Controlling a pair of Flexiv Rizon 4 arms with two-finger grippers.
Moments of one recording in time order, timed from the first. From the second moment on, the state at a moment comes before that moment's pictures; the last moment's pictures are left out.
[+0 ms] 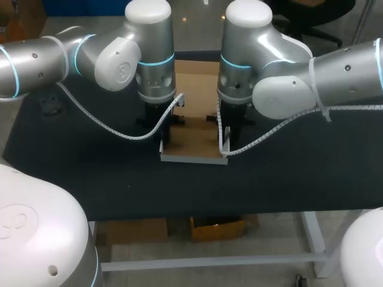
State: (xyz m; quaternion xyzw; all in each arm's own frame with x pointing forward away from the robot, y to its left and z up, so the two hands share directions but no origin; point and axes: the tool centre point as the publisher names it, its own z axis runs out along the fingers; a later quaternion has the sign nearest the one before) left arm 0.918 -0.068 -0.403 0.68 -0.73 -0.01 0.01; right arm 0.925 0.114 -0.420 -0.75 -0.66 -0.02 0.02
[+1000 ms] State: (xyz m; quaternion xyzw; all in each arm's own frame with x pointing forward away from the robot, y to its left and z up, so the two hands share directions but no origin) left arm 0.918 -0.069 -0.403 0.68 -0.73 -0.01 0.01; right arm 0.915 0.105 -0.413 -0.72 -0.69 -0.05 0.06
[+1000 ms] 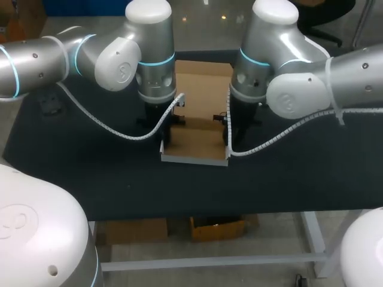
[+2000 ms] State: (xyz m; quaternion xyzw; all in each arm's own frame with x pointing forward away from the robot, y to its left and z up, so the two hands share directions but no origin) left arm 0.918 -0.069 -0.403 0.68 -0.73 -0.01 0.01; right arm 0.925 0.106 -0.424 -0.77 -0.63 0.02 -0.02
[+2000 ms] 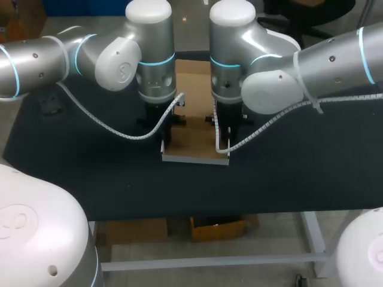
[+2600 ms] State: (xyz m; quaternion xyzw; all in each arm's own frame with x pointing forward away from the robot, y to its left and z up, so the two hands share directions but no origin) left arm 0.918 -0.069 -0.403 0.68 -0.73 -0.01 0.01; right arm 0.925 0.103 -0.425 -0.75 -0.66 0.03 -0.06
